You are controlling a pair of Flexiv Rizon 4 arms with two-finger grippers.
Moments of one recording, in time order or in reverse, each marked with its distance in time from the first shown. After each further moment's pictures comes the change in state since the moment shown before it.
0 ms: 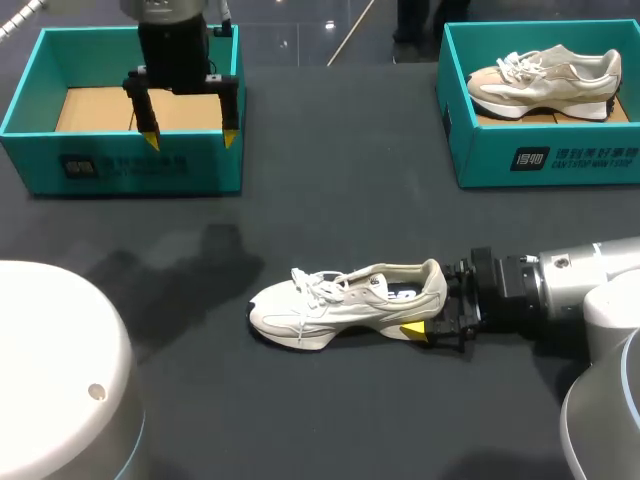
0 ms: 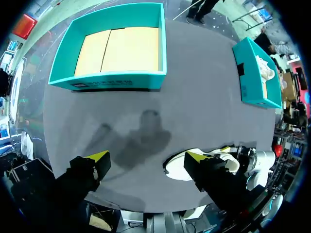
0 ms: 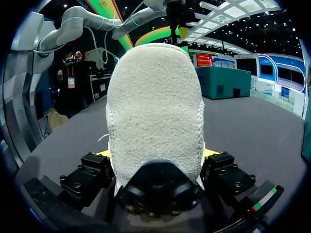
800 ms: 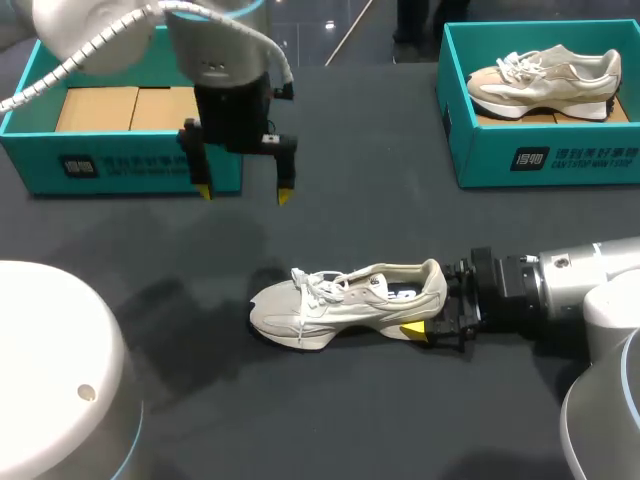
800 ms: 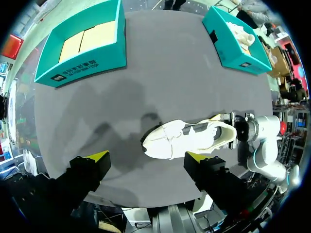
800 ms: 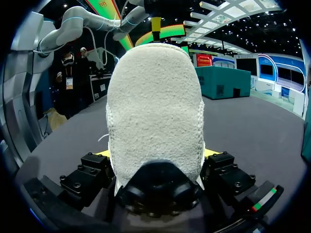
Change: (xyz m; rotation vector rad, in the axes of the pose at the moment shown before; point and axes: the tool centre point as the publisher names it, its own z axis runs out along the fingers) left arm 0.078 0.100 0.018 0.018 0.014 0.162; right arm 0.000 0.000 0.000 0.000 0.000 0.000
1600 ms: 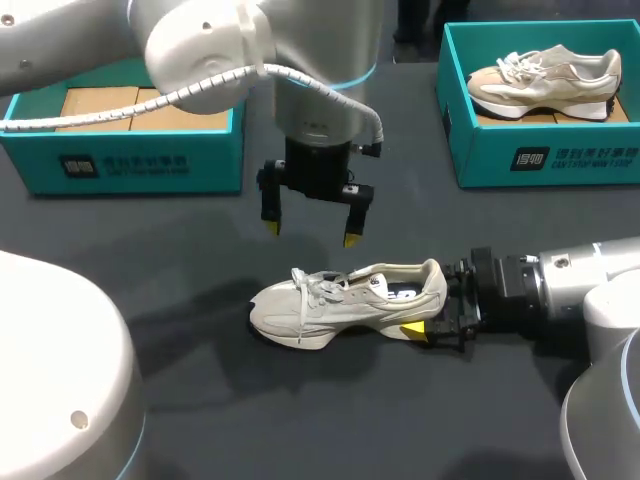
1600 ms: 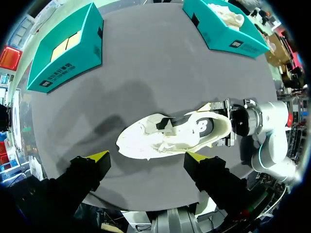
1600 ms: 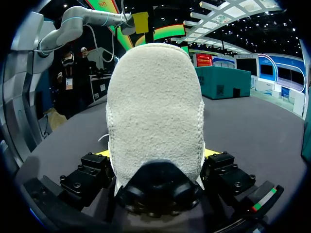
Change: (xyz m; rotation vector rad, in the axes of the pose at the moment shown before) left arm 0.077 0.018 0.037 0.005 -0.057 0.063; right arm 0.000 0.000 0.000 0.000 0.000 0.000
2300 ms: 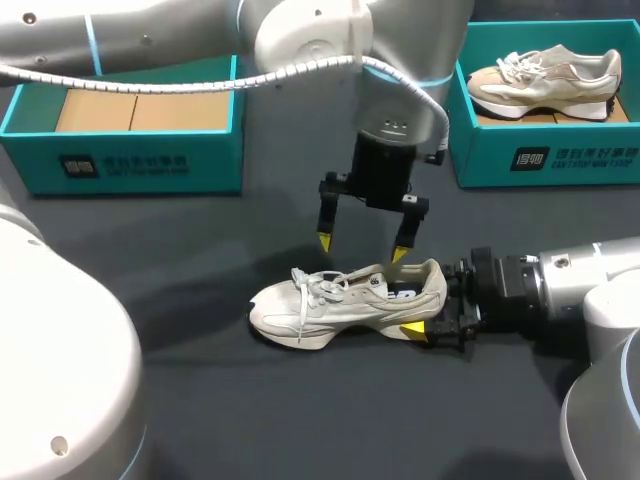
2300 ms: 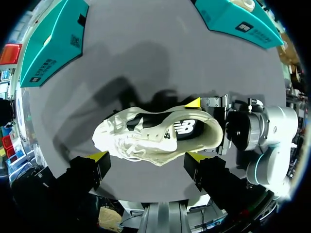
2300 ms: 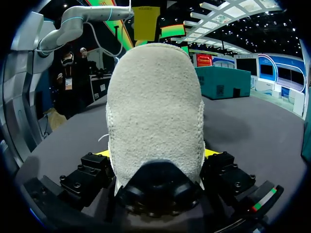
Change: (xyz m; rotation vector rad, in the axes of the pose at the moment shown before) left arm 0.065 -0.011 0.029 -0.179 -0.057 -0.021; right arm 0.000 0.000 0.000 0.000 0.000 0.000
